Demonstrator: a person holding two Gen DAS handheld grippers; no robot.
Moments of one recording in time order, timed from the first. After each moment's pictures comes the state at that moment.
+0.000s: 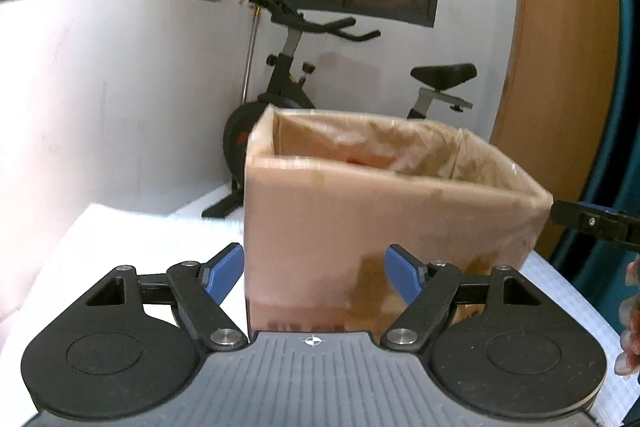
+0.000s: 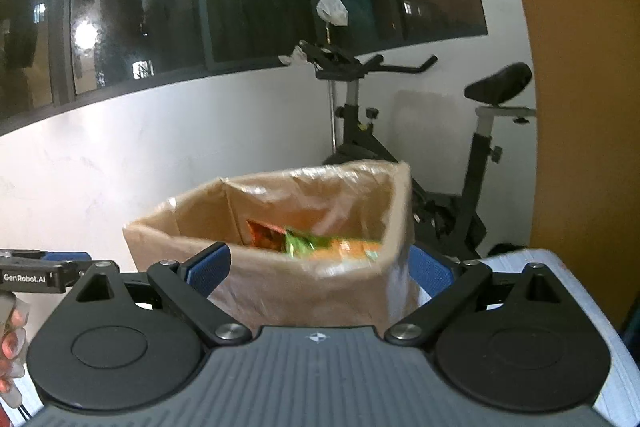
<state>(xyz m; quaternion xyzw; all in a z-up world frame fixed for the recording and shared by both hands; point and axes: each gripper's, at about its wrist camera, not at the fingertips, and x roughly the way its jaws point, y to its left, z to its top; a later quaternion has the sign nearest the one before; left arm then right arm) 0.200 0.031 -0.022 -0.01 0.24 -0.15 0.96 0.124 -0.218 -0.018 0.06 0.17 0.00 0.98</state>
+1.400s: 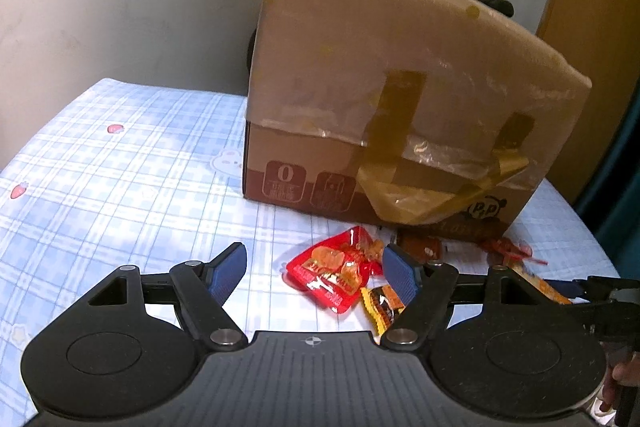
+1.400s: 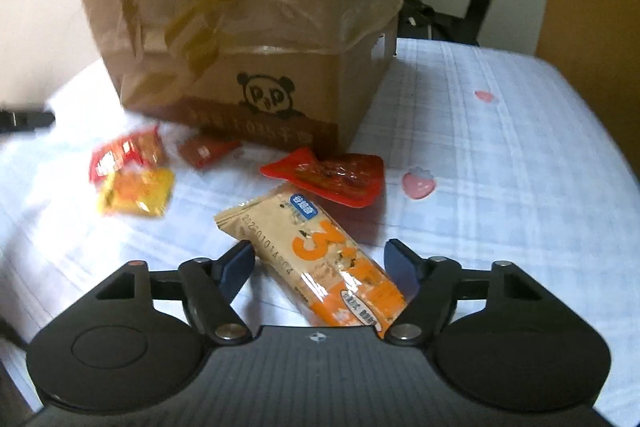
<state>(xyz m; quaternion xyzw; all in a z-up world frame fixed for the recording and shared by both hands) 0.179 0.027 -0.115 -0.05 0.34 -0.11 0.93 0.111 -0.240 -0.175 0.03 0.41 0.01 0.91</state>
